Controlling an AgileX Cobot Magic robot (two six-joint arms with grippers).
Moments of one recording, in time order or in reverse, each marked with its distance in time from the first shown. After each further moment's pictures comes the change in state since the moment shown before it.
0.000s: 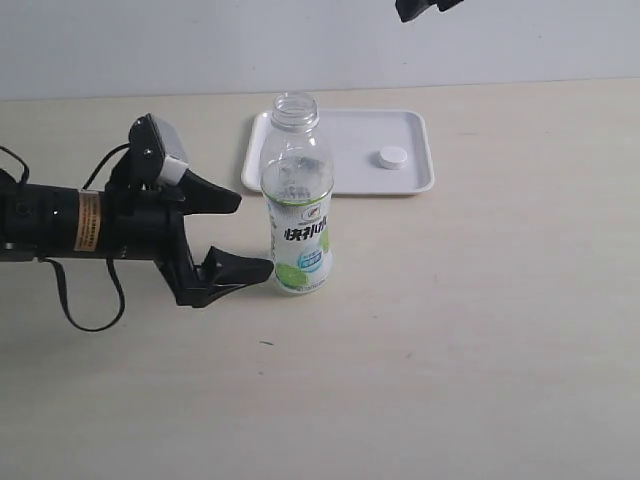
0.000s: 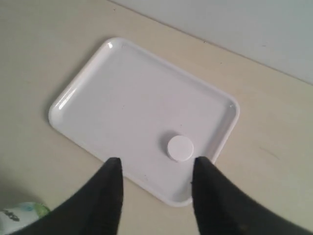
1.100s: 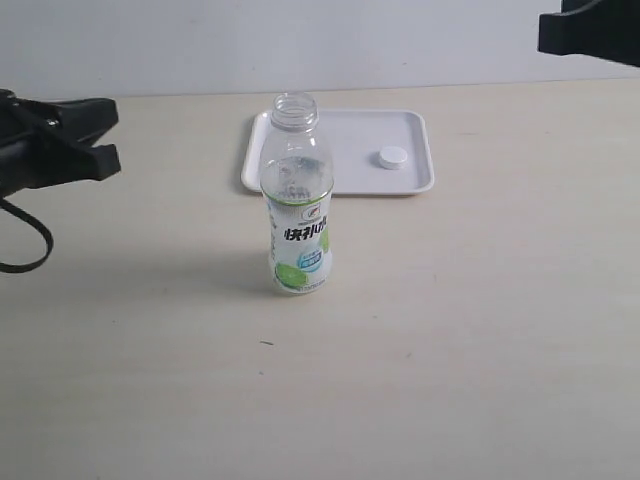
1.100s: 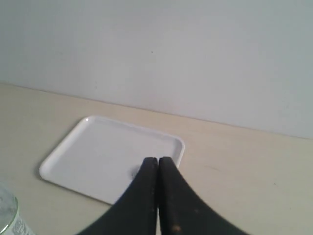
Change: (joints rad) left arm 0.028 -0.511 0.283 -0.823 0.179 0.145; right arm 0.000 -0.821 1.044 0.054 -0.800 0.017
